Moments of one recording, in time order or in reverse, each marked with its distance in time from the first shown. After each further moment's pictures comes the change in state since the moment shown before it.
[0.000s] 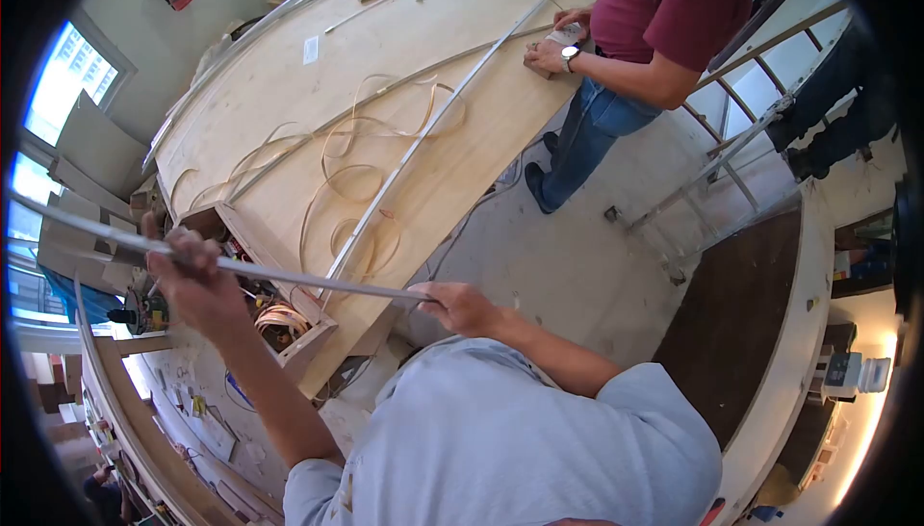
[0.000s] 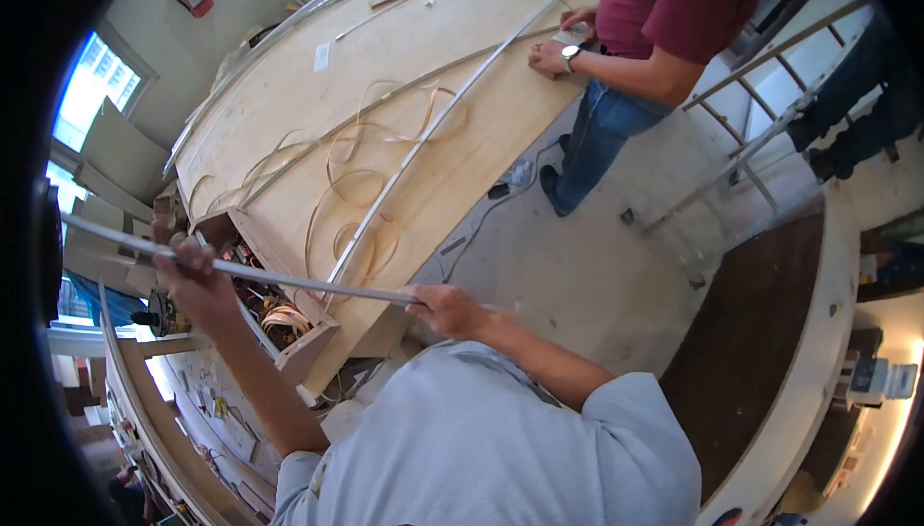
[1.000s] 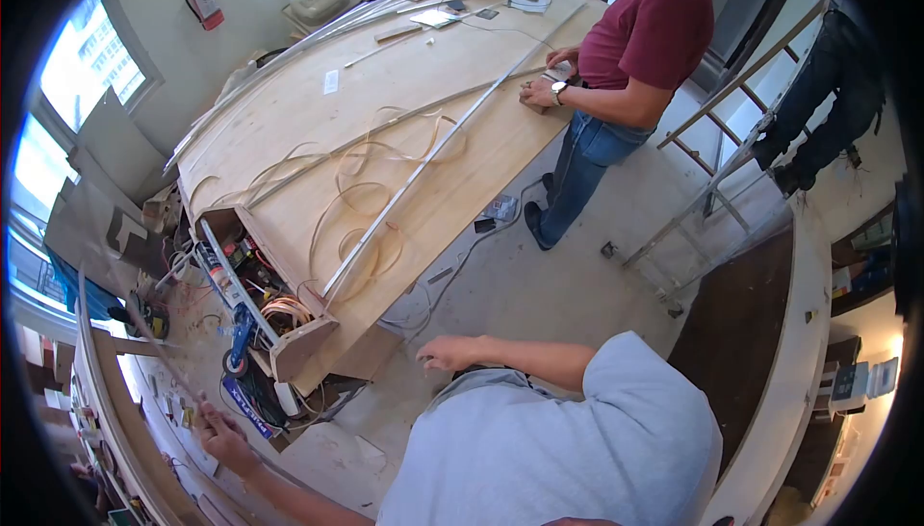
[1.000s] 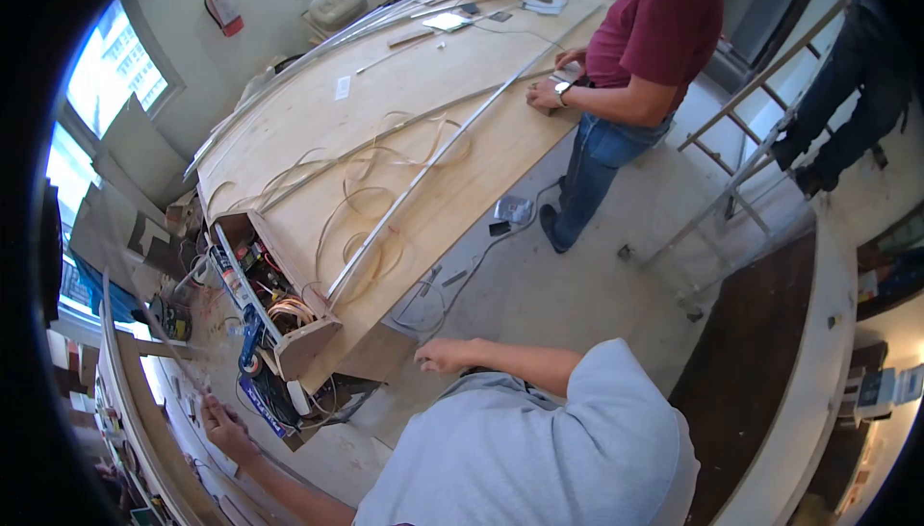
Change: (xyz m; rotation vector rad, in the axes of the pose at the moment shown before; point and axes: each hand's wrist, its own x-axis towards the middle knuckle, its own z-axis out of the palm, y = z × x) left_hand -0.196 0.142 -0.154 1.108 0.523 -0.072; right_hand -0.064 0.048 0.063 -0.129 -0.850 0.132
